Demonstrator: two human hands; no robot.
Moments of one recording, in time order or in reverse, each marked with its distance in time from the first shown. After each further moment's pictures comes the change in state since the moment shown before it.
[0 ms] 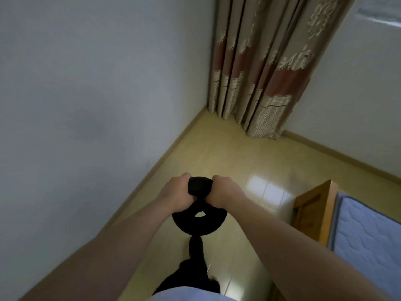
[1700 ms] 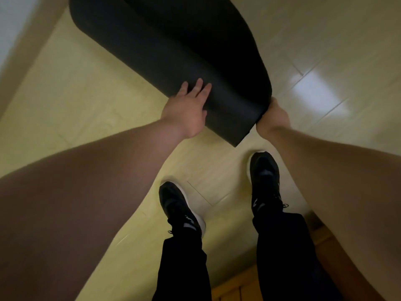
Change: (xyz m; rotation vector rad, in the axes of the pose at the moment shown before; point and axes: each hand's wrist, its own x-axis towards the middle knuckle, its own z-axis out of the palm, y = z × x) left_hand 0.602 -0.105 0.514 0.429 -0.285 -0.283; right_hand 0.689 0.505 0.246 0.198 -0.228 0.190
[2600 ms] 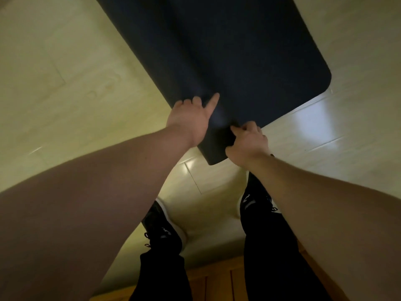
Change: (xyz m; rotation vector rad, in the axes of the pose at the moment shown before) left_hand -0.072 -0.023 0.069 0.083 0.024 -0.185; right_hand -0.076 -0.032 0.083 -0.660 -0.248 -0.409
